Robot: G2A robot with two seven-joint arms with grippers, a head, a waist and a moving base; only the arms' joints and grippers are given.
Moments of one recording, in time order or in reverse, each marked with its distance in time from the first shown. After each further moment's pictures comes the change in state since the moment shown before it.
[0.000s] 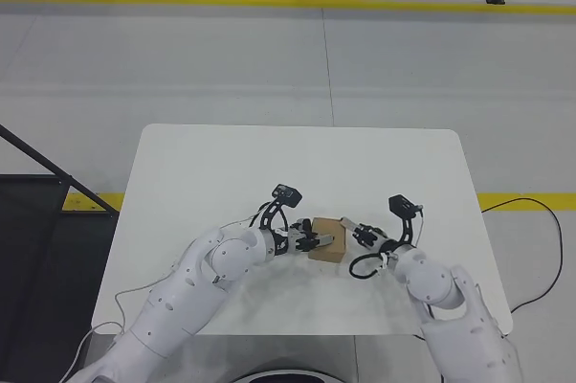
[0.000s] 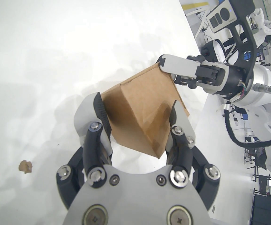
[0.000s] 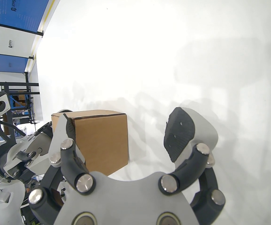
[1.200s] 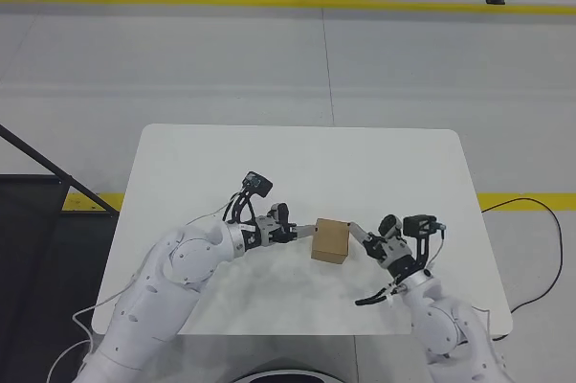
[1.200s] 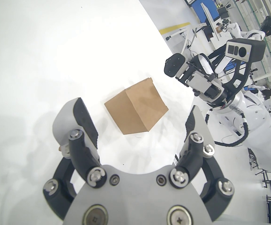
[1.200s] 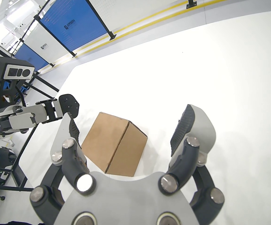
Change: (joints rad) left arm 0.127 0.055 -0.204 -0.171 -0.023 -0.146 -0.019; right arm -0.234 0.022 0.052 -0.149 -0.341 -0.410 -0.479
